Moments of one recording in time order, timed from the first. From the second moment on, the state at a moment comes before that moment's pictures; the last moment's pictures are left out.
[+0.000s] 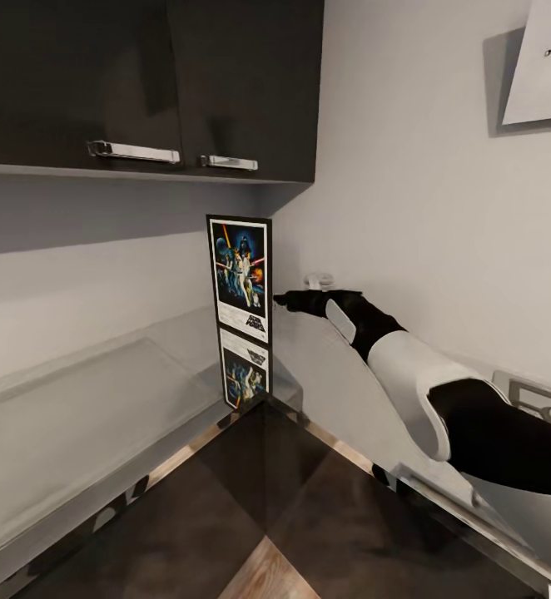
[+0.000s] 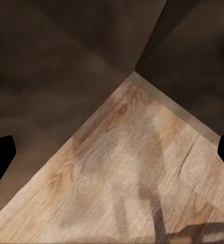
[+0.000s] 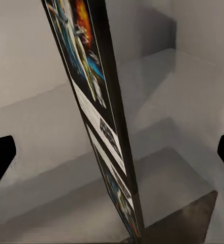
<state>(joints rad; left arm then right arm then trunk) 0.05 0.00 0.13 -0.72 0.01 -0.19 -0.28 -1.40 0.16 0.18 -0.27 -0.27 0.33 0.23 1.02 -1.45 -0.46</state>
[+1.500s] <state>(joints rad) 0.05 0.00 0.13 -0.72 0.01 -0.19 -0.28 -1.40 0.17 0.19 -0.25 -0.30 0.24 0.30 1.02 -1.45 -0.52</state>
